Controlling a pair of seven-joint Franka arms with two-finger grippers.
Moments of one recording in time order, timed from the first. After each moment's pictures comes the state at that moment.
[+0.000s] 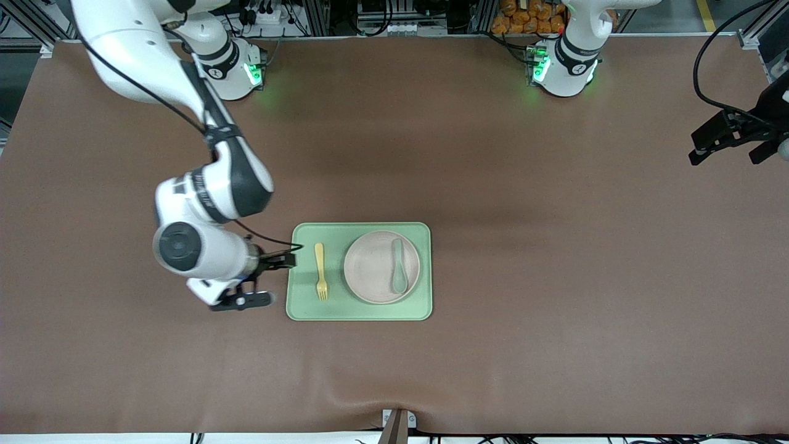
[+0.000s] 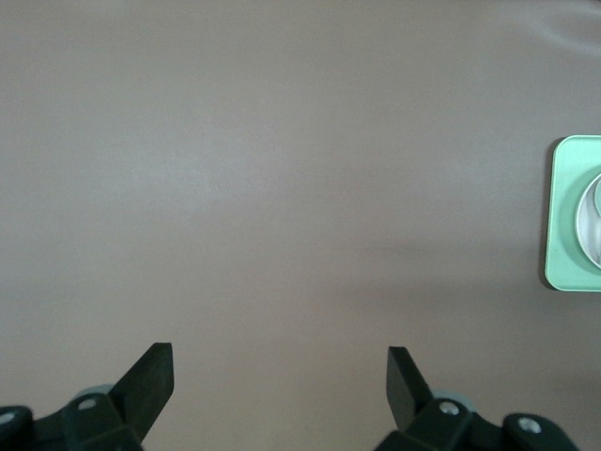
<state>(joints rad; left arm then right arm) -0.03 -0.04 -0.02 -1.55 0.01 1.60 -0.06 0.19 0.62 0.11 -1.35 0.03 1.87 0.18</state>
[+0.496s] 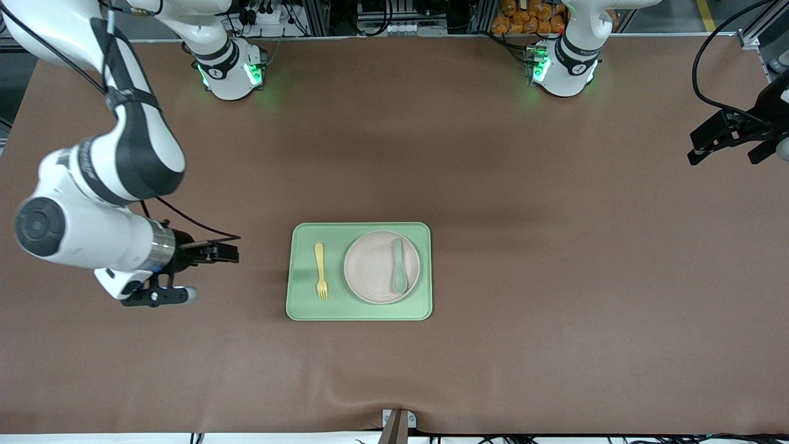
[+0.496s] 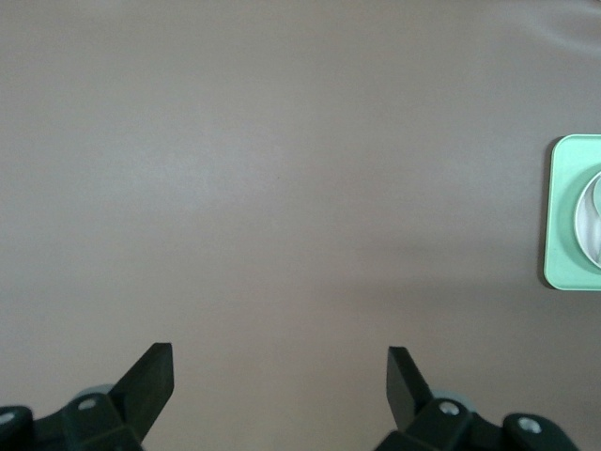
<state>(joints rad) -0.03 -0.04 -0.03 -1.55 0.01 1.60 -0.06 -0.07 0.49 0.31 -1.34 0.03 1.71 0.18</state>
